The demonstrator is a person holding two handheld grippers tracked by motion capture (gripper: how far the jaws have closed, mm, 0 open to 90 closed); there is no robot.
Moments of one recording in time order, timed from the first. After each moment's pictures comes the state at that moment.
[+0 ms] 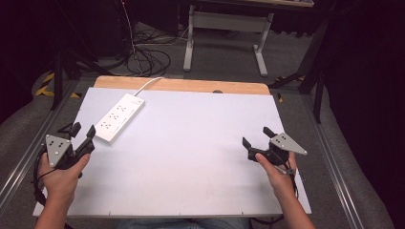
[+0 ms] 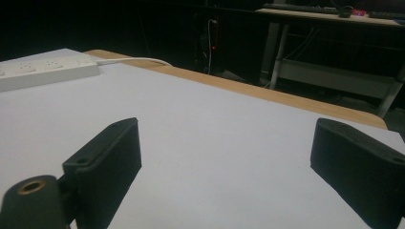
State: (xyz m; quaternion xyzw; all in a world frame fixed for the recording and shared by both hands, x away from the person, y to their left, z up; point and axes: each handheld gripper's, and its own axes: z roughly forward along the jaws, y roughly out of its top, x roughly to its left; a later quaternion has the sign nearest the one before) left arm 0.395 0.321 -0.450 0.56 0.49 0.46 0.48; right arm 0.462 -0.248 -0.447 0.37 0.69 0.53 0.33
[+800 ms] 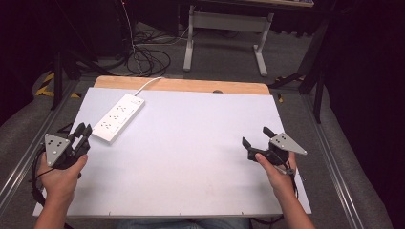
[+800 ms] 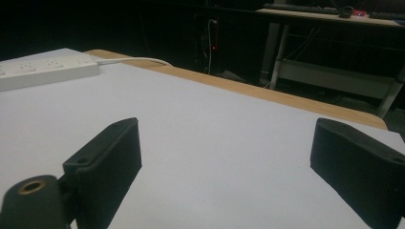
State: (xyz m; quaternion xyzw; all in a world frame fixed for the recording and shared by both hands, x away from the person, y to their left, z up) left arm 0.395 0.323 -0.447 0.57 0.49 0.45 0.49; right arm 0.462 -0.248 -0.447 0.37 0.69 0.53 0.33
